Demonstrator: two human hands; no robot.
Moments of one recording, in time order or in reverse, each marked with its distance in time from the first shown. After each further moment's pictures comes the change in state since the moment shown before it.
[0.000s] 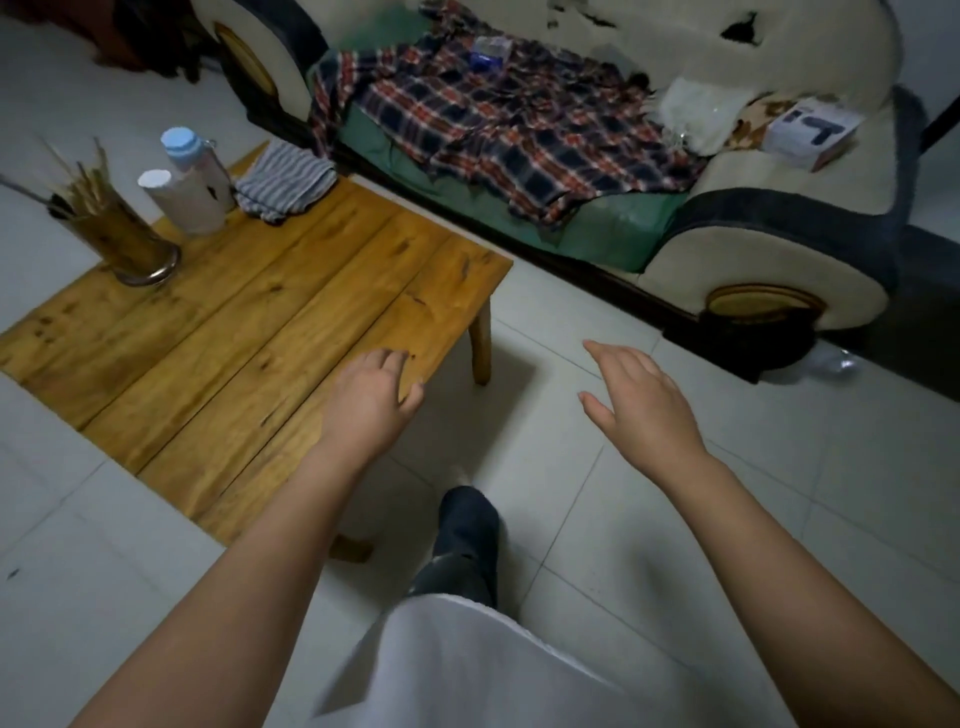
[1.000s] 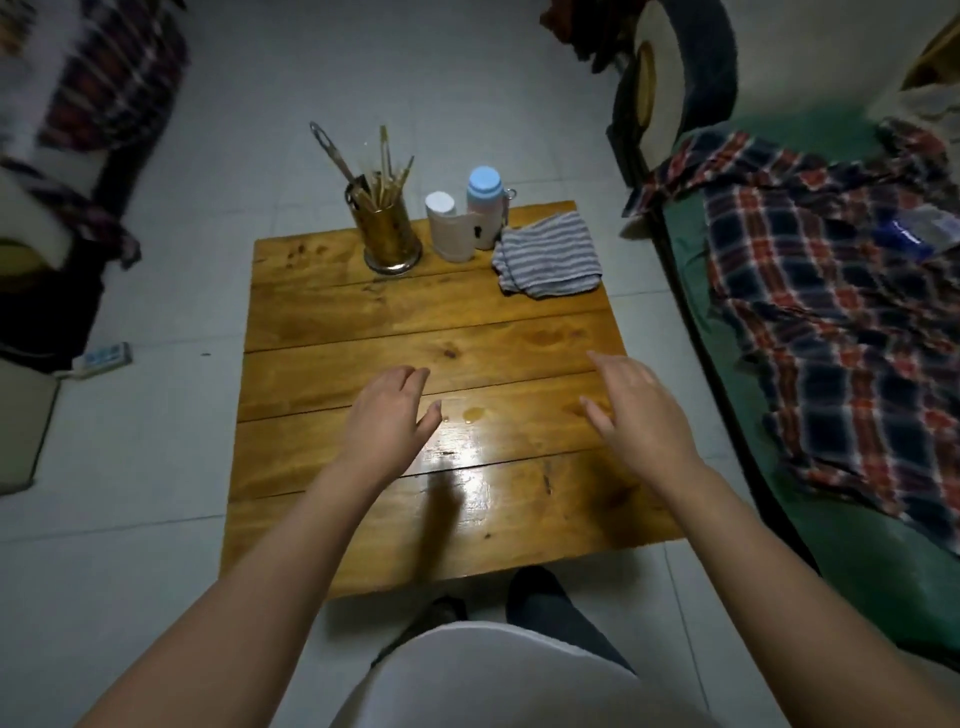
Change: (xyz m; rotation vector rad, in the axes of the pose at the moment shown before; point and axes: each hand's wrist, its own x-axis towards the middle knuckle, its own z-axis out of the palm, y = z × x) left_hand 0.194 -0.109 -0.046 -0.134 0.138 -0.804; right_hand 0.443 -0.124 0.021 0.052 -0.266 -0.791
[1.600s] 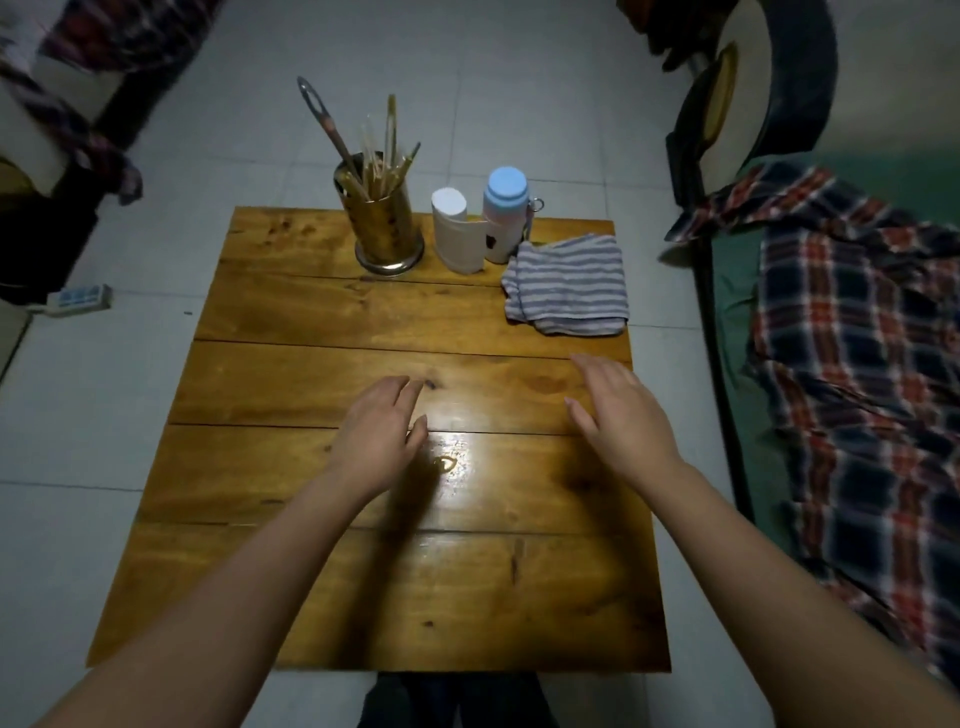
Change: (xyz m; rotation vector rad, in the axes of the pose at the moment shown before) left_hand 0.109 -0.001 0.073 -0.067 -0.038 -0.123; right_hand 0.150 0.062 0.044 -0.054 -0.133 -0.175
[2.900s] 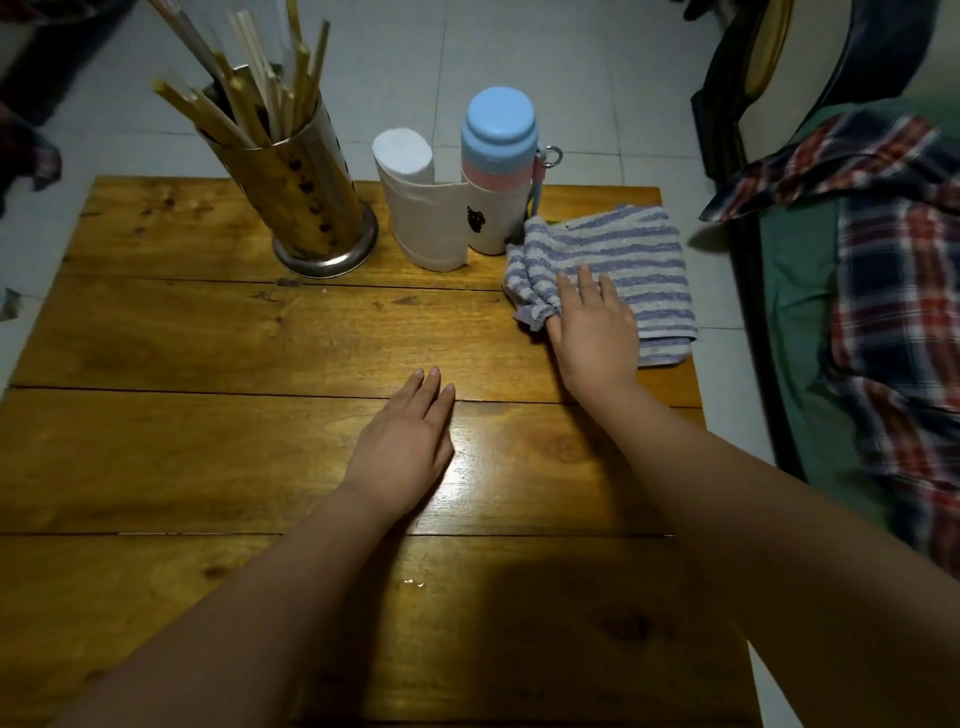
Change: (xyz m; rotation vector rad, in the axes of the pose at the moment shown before) left_hand 0.165 -0.021 0.137 0.056 -0.026 0.150; right_hand 0.227 0.068 0.131 -0.122 0.109 0.173
